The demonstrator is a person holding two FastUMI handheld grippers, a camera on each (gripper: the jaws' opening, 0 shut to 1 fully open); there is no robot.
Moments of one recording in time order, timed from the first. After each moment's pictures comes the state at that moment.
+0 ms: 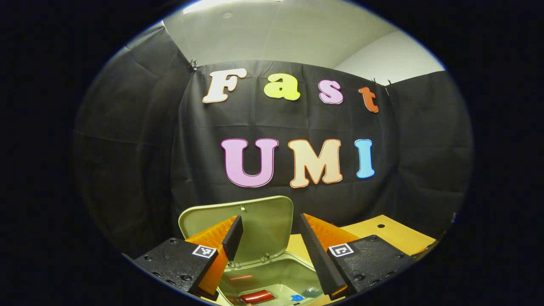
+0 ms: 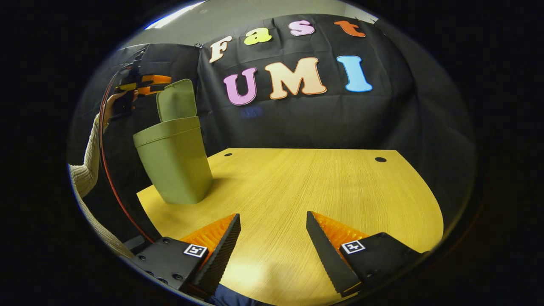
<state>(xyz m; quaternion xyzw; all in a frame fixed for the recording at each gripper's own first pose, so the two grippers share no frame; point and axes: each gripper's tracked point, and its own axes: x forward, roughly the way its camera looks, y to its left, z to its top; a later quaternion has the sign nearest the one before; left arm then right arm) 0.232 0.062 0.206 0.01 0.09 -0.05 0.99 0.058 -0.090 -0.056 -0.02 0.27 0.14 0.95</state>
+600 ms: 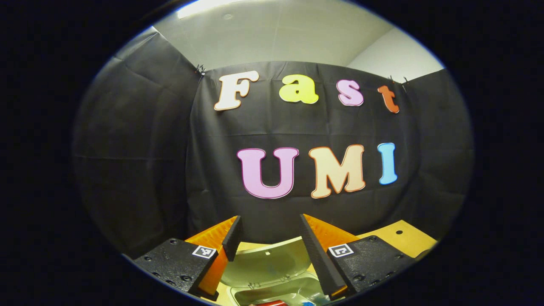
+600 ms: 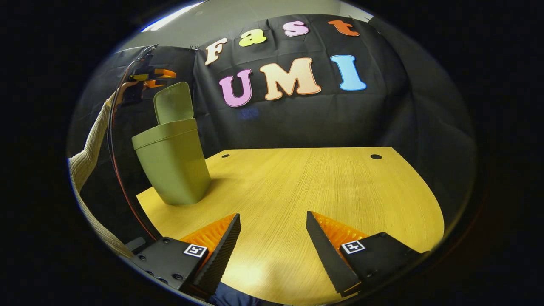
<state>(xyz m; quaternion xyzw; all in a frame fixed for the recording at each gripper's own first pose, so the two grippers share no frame) 0.292 0.099 0.231 0.04 0.11 0.01 0.99 0.051 -0.102 -0.057 -0.01 0.27 0.13 0.95</state>
